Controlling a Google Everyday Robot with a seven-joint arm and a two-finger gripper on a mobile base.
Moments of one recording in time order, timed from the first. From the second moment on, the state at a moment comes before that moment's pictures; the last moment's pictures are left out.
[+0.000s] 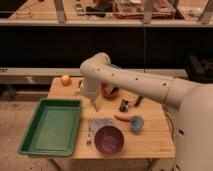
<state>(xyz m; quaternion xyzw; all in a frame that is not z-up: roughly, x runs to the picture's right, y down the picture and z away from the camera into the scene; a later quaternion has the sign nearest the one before) -0.093 0.070 0.744 -0.19 -0.22 -0.44 0.85</state>
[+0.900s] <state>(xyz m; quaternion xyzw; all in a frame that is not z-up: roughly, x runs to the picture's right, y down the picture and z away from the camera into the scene) -0.108 0.083 0.750 -0.13 -0.24 -0.61 0.74</state>
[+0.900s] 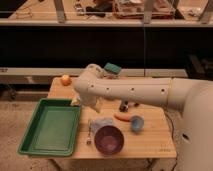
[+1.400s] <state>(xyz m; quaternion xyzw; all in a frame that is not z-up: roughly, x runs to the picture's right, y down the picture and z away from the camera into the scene) -0.102 0.103 0.772 -0.18 -0.20 -0.71 0.65</state>
